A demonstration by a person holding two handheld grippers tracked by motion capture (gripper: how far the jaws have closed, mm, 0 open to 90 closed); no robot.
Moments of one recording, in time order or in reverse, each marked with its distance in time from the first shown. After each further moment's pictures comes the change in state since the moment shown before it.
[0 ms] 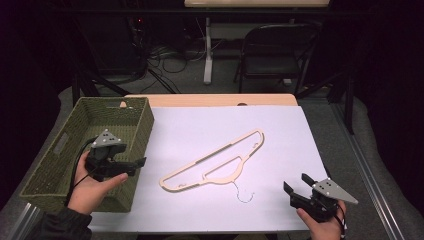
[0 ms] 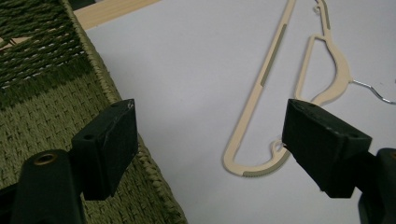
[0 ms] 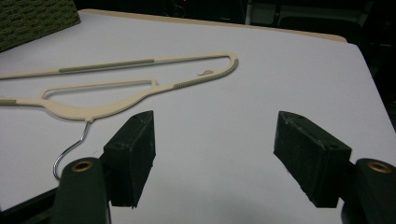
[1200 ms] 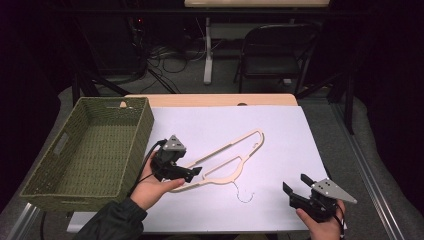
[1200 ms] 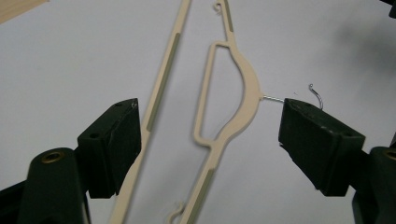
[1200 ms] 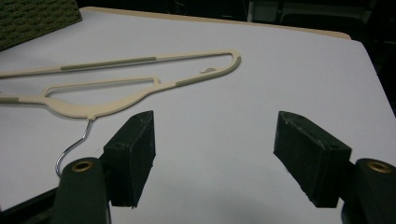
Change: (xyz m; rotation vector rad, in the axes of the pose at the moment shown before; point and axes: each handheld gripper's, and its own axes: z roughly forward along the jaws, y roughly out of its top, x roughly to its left) left arm -0.097 0.036 0.090 0.035 -0.225 0.131; right arm 0.001 0.000 0.001 0.009 0.006 0.004
